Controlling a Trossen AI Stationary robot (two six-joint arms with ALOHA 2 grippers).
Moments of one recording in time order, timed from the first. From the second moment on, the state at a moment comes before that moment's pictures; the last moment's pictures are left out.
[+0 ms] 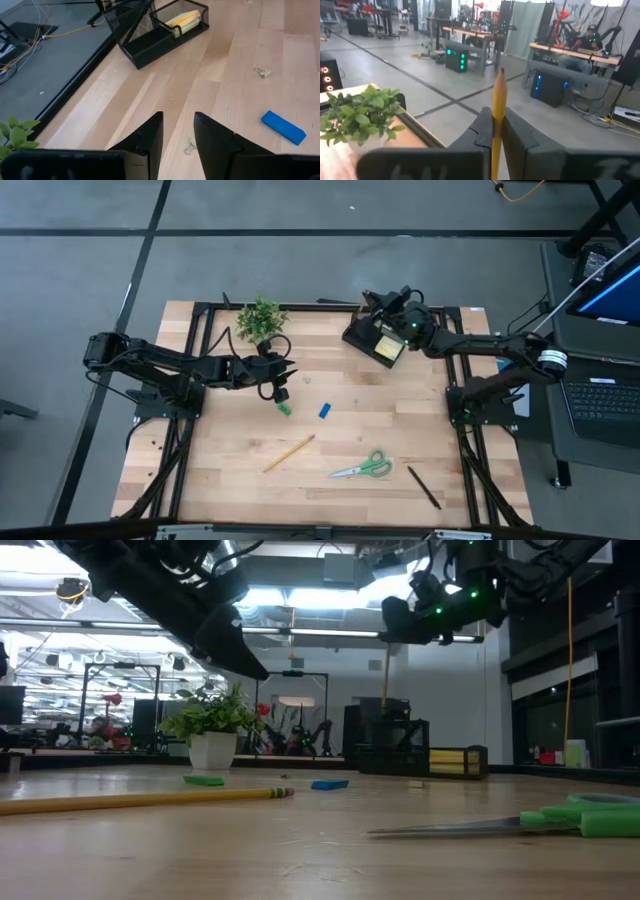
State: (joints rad) left arm 0.03 1.25 0.59 0.12 -0.44 -0.05; right arm -0.46 1.35 0.70 0.63 0.40 -0.09
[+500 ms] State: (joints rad) left arm 0.03 1.25 0.59 0.12 -0.44 -0.07; right arm -0.51 1.34 0.69 0.53 0.40 -0.01
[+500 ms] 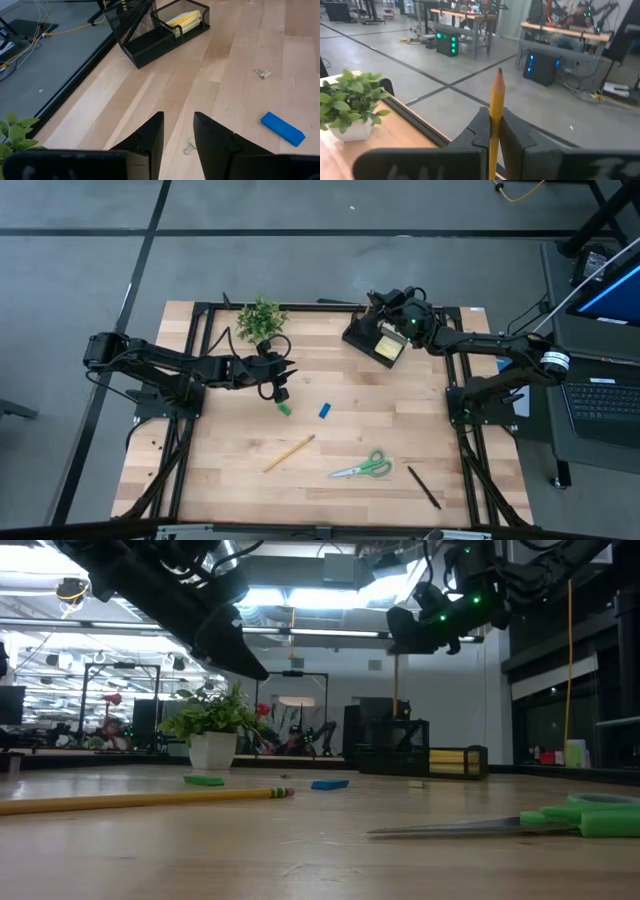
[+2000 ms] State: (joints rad) left arm 0.03 1.25 0.59 0.16 -0.44 -0.08; right arm -0.53 1.34 0.47 0.71 0.39 0.07
